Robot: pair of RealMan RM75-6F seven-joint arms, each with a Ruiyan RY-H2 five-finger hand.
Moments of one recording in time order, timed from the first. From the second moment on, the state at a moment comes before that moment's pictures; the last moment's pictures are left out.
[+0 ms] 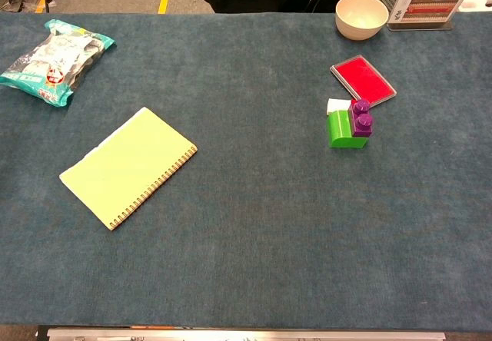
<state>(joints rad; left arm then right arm) -0.08 -1.14 -0.07 -1.66 1.45 1.50 0.01 0.06 -1.09 0.12 -1.61 -1.44 1.49 0.19</state>
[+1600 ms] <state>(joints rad) -0.28 -1.24 0.06 -1.51 1.48 1.06 -0.11 0.05 -1.09 0.12 -1.59 -1.44 1.50 0.22</state>
